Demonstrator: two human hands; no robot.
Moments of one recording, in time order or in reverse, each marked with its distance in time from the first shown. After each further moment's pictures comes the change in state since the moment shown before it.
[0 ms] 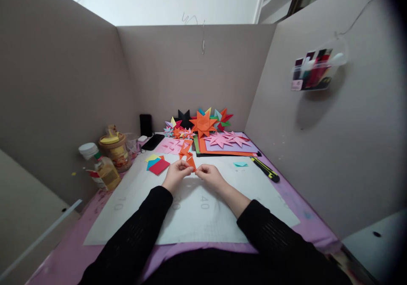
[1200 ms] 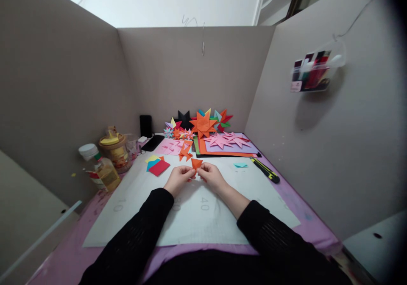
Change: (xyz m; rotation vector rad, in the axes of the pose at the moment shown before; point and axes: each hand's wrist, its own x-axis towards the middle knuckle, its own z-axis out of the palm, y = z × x) left_hand -0.005 -0.004 0.008 0.011 -0.082 -0.130; right_hand 0.004 0.006 0.003 0.248 0.064 0.081
